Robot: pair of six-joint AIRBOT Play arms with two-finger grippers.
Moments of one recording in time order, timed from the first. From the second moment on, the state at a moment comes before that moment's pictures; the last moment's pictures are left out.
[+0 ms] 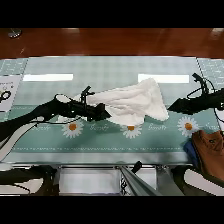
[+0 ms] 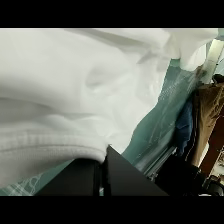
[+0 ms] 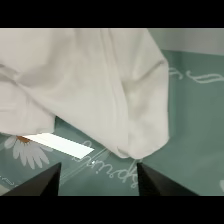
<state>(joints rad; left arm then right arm) -0.37 -1.49 0.79 0.30 -0.91 -1.17 -0.36 -1.26 0.89 -0.96 1.34 1.02</state>
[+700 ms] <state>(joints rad) -0.35 -1.50 0.79 0.30 -0.94 -1.16 -0.29 -1.32 0.81 -0.95 1.20 0.97</state>
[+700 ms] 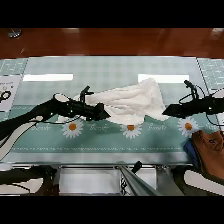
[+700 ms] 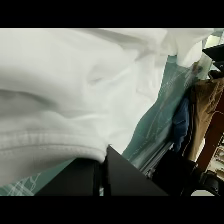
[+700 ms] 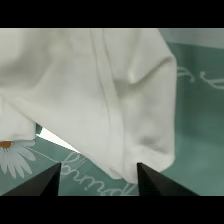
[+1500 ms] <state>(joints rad) -0.16 -1.24 0.80 0.29 -0.94 -1.12 -0.19 -1.18 1.05 -0.95 1.20 1.00</state>
